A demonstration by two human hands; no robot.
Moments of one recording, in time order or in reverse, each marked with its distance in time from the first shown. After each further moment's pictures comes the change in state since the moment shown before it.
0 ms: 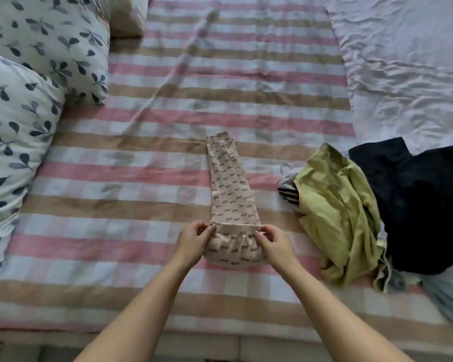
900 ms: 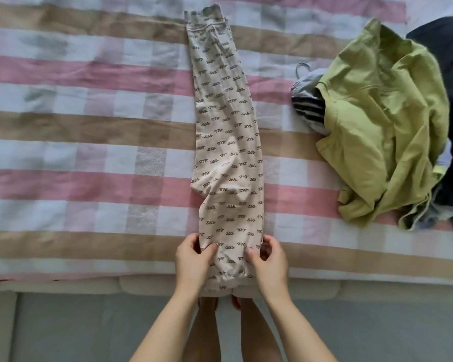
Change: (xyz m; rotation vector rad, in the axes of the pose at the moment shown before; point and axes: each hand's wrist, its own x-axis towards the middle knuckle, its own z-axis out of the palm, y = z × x) left_hand -0.073 -0.156 0.088 -0.196 0.098 -0.324; right_hand -0.075 0.157 0.086 0.076 0.230 0.418
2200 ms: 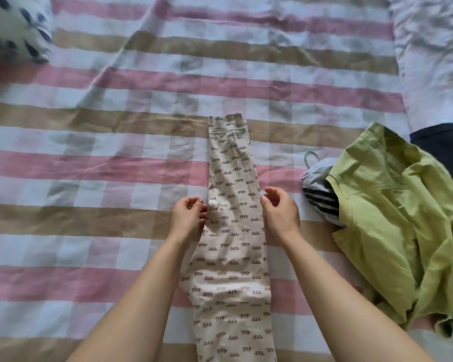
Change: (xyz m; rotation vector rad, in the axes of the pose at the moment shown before) left_hand 0.193 0.180 -0.010 -0.120 -0.004 0.045; right_hand 0.178 -0.211 0.013 -0.153 0.036 -0.372
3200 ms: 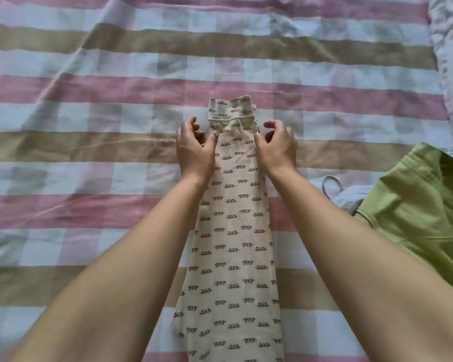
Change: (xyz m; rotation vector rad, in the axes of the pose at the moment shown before) left_hand 0.141 0.114 0.079 0.245 0.202 0.548; right_hand 0.187 -0.070 0.027 -0.222 0.200 -0.127
